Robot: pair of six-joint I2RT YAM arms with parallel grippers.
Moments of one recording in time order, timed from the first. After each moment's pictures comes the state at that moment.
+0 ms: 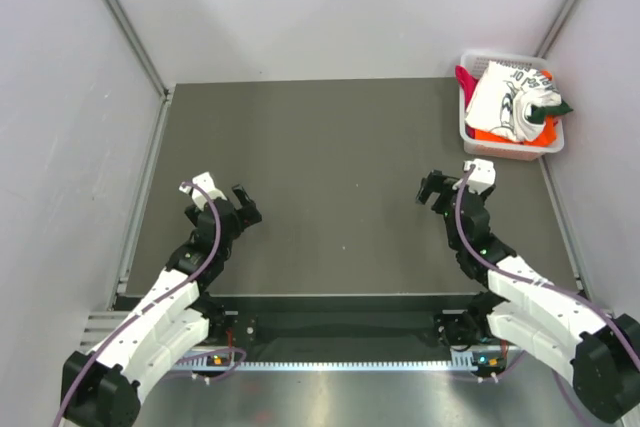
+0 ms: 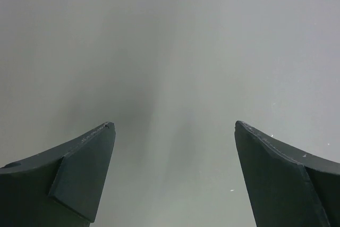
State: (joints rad) left arm -0.39 0.71 0.38 -0.18 -0.46 -0.60; right arm 0.49 0.86 0.33 0.28 0.55 0.35
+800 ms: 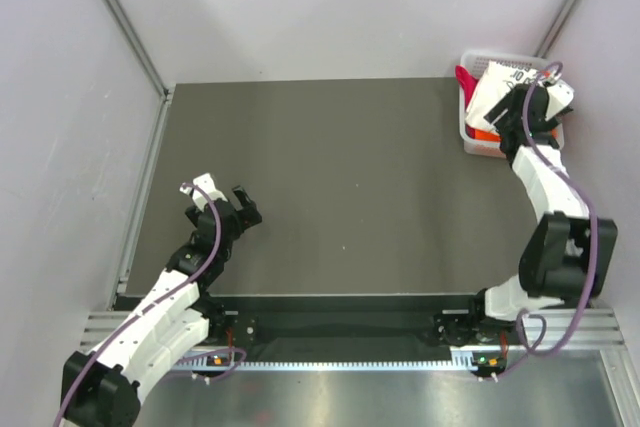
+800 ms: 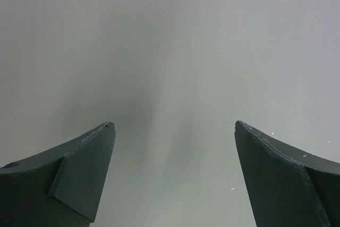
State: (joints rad) left arm -0.39 0.70 0.37 -0.17 -0.45 -0.60; right arm -0.11 1.44 1.14 -0.20 0.37 0.53
